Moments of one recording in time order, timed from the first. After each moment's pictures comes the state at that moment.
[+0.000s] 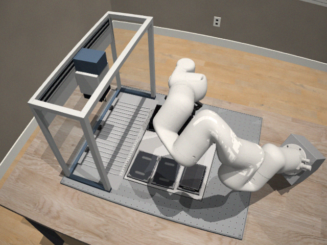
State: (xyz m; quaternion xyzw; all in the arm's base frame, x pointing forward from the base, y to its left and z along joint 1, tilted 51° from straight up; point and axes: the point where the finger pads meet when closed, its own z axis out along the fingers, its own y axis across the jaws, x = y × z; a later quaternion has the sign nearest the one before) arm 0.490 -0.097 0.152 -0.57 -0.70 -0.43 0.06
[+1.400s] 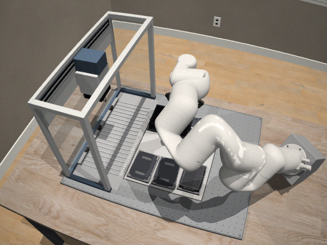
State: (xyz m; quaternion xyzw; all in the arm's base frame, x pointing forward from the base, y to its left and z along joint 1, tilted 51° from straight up) arm 0.467 -0.107 0.177 -0.58 -0.69 -0.43 0.07
